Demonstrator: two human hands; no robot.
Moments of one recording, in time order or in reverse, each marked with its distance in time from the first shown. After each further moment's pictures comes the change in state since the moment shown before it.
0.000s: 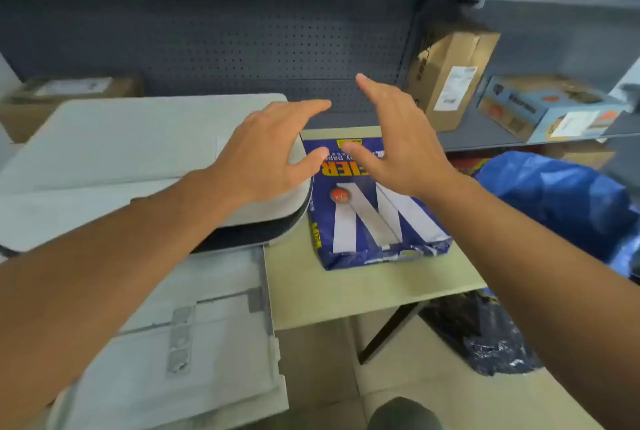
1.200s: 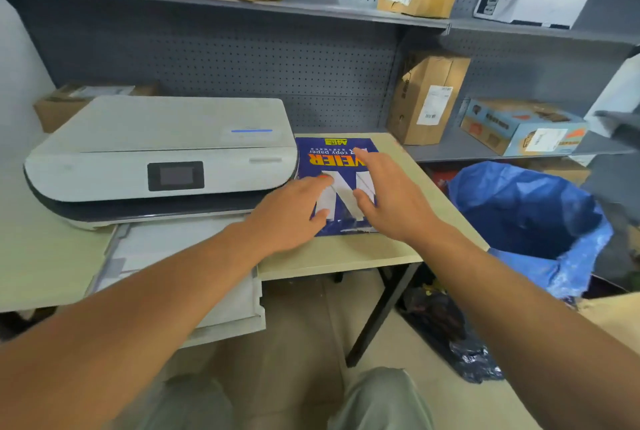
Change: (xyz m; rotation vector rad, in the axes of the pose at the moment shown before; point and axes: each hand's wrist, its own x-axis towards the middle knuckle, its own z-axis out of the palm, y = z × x) left_hand -0.083 0.060 0.083 0.035 -0.226 -0.131; right_hand -0.121 -0.001 0.007 0.030 -0.100 0.110
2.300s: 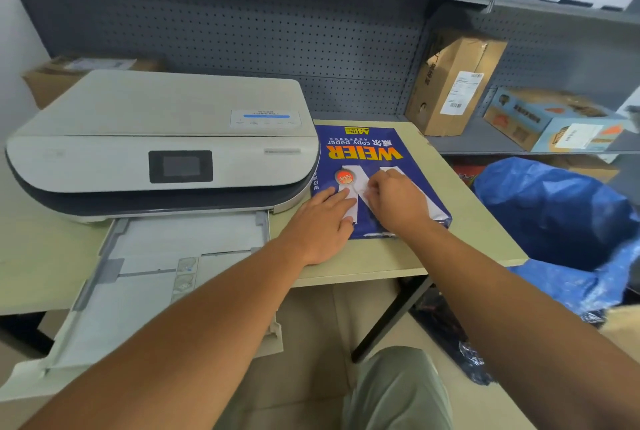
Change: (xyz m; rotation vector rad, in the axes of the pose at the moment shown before) left_hand 0.028 -0.032 0.081 -0.093 -0.109 -0.061; right_hand 0.055 0.024 0.086 -0.218 -0.144 0.299
